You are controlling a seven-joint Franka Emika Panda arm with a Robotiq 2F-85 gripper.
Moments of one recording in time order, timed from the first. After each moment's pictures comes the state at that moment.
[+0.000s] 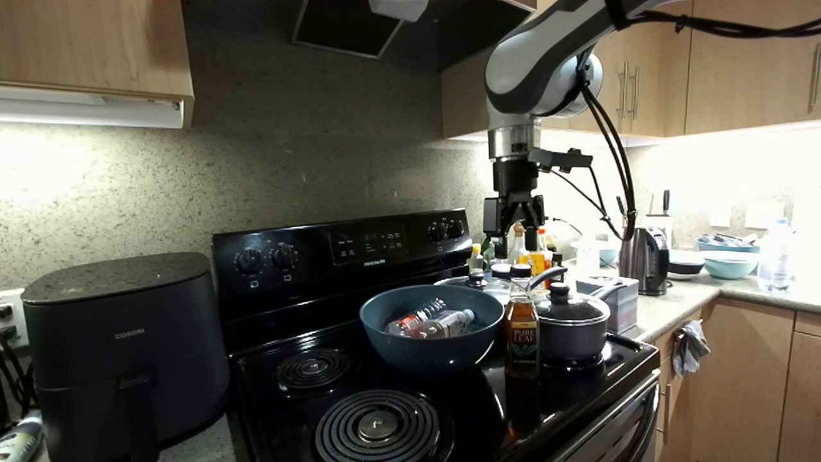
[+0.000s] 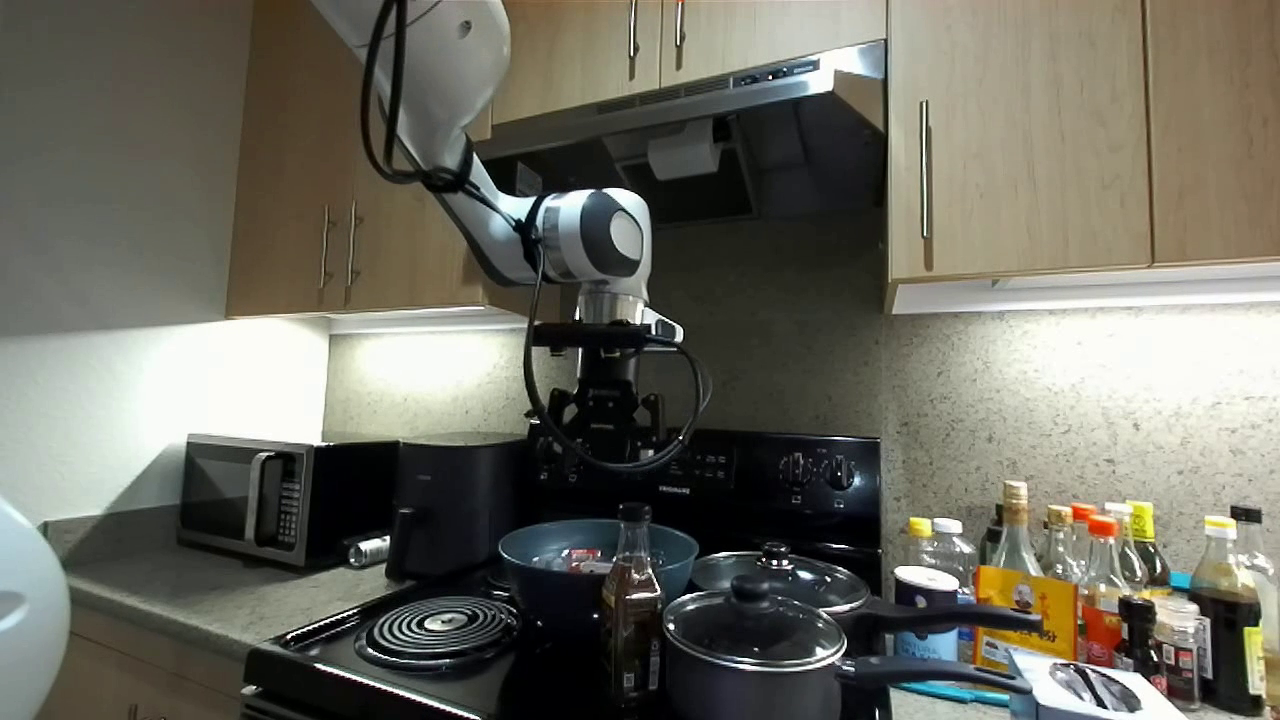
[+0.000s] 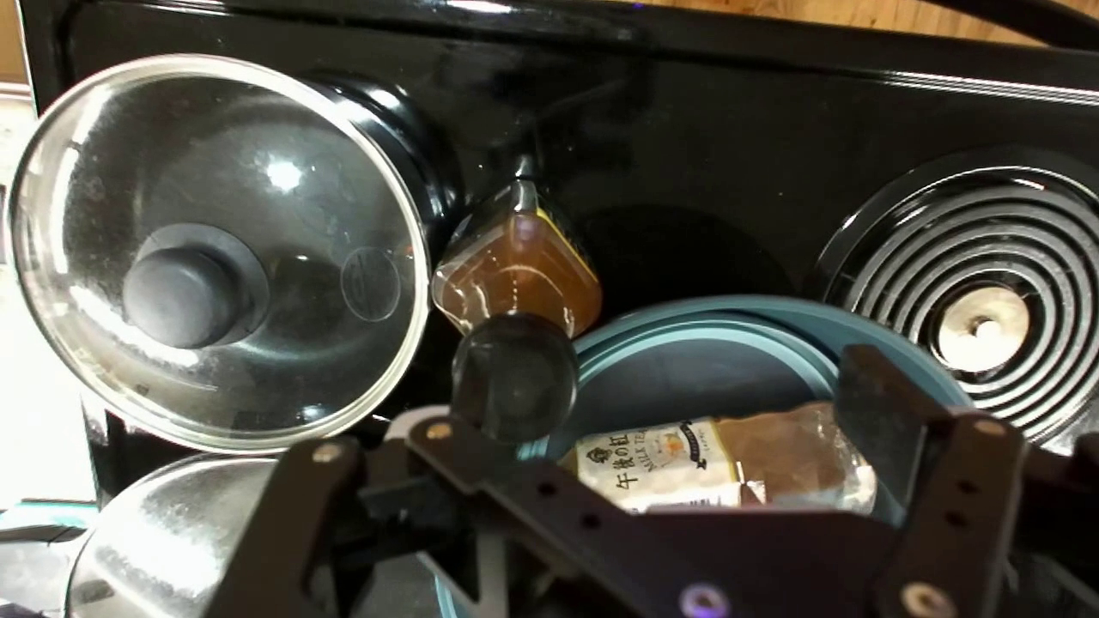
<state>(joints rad) 0.01 -0.02 -0.05 -1.97 0.01 1.92 -0.09</state>
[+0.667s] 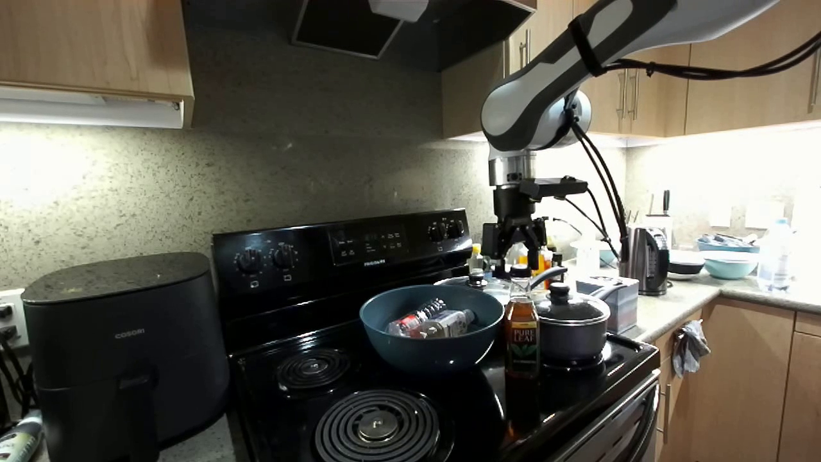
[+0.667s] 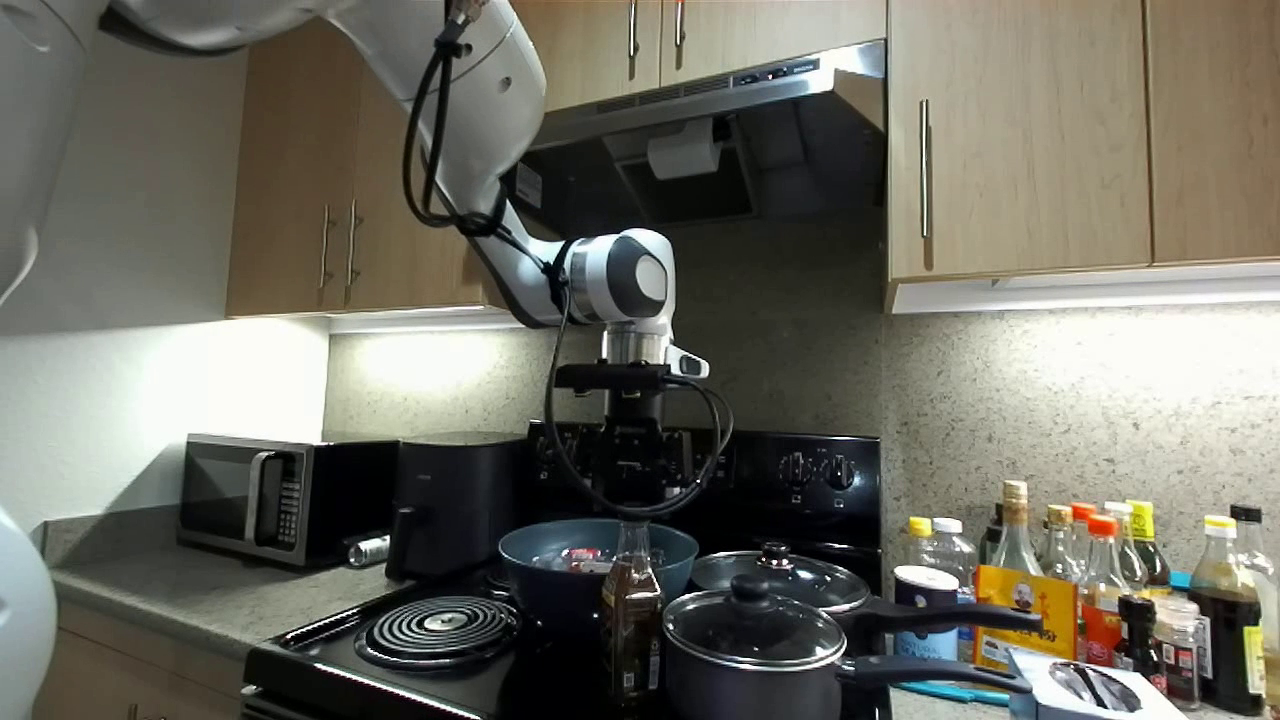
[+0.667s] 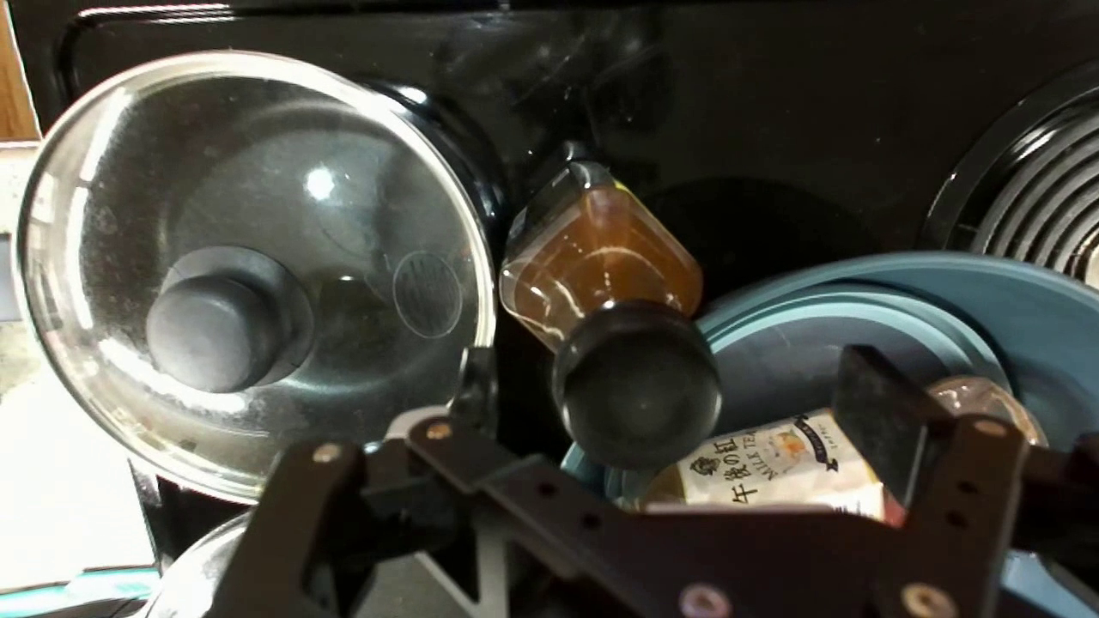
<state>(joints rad) -0.01 0.09 -0.06 -1.94 0.00 1.99 -0.01</state>
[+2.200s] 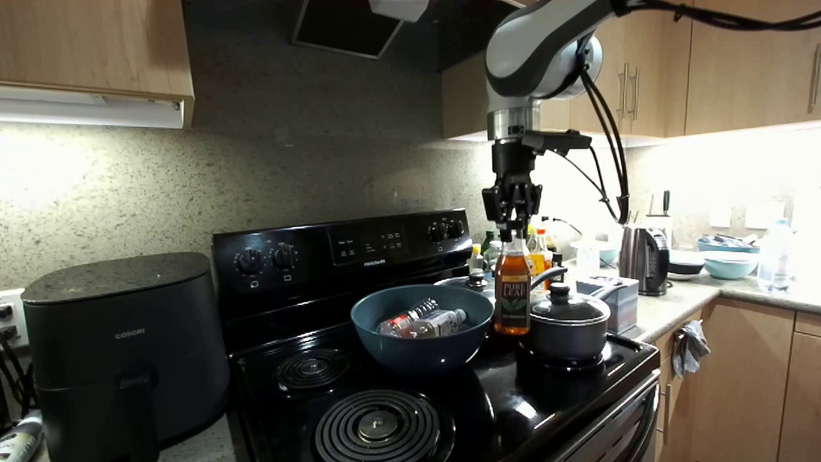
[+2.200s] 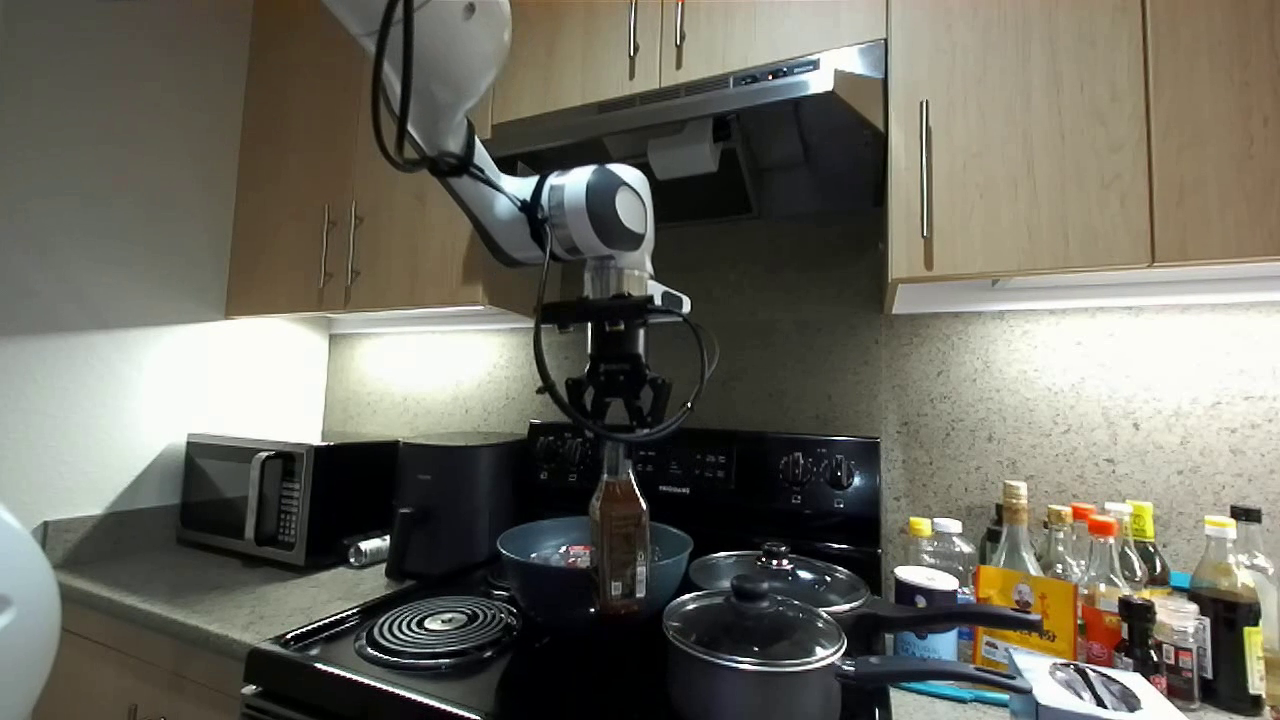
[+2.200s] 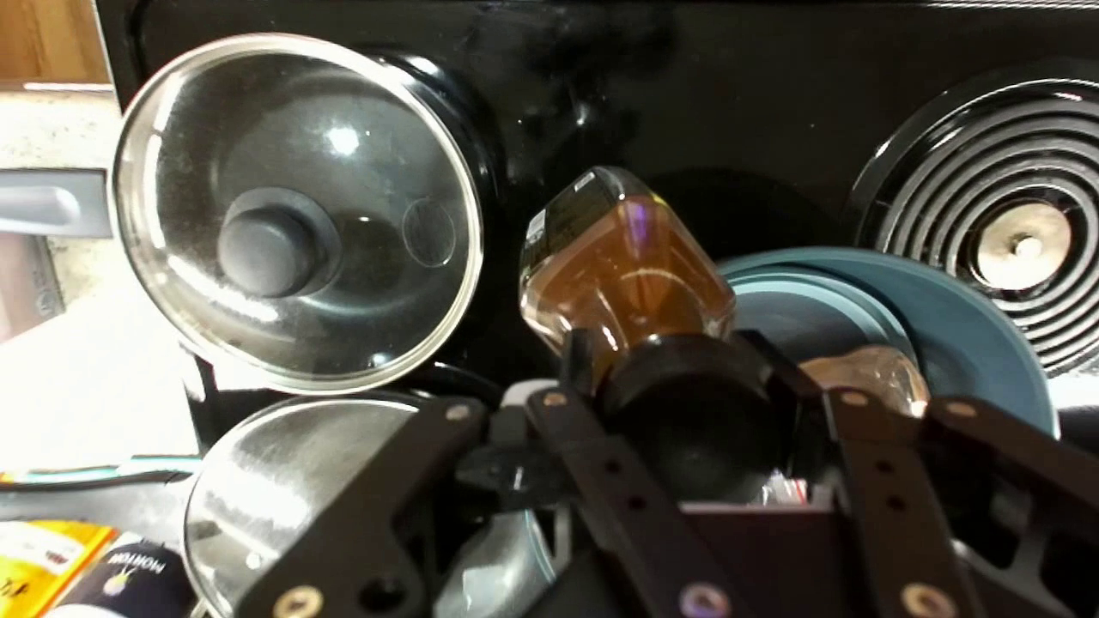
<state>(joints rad) -0.01 -0.03 -0.03 -1.90 -0.03 1.90 0.00</state>
